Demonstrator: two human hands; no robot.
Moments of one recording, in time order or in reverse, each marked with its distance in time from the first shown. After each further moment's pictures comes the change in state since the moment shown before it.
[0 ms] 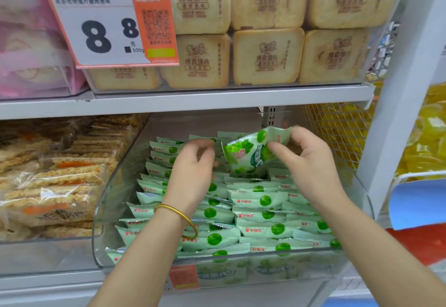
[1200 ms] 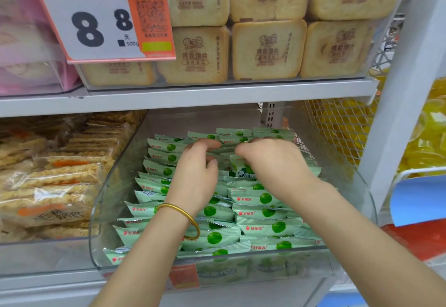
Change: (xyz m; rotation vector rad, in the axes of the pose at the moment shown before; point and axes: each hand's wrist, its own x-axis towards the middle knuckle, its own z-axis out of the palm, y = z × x) left_hand 0.007 -0.015 0.002 0.387 -0.057 0.191; right_hand 0.012 -0.015 0.030 -0.983 -0.390 -0.346
